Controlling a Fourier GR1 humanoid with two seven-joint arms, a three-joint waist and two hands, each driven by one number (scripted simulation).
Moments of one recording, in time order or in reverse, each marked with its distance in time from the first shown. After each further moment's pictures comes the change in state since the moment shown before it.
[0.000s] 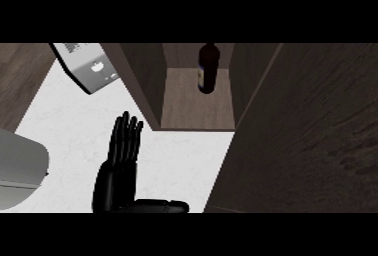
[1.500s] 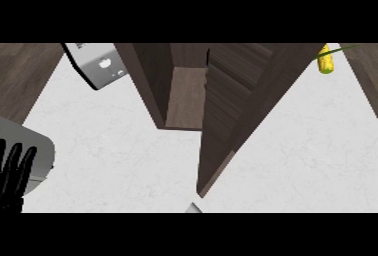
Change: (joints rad) left arm 0.441 0.393 0.412 -0.273 0.300 -0.412 -0.084; right arm -0.584 0.165 0.339 0.181 0.032 -0.396 0.290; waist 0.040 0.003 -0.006
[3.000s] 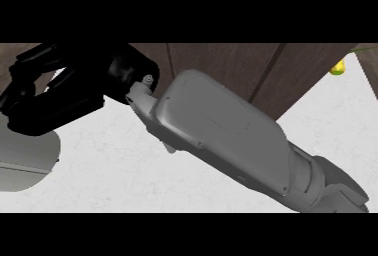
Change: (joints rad) left arm 0.008 0.136 0.321 0.069 0.227 -0.270 0.089; right arm -0.995 0.110 -0.344 1.217 -0.813 0.189 -0.193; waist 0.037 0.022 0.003
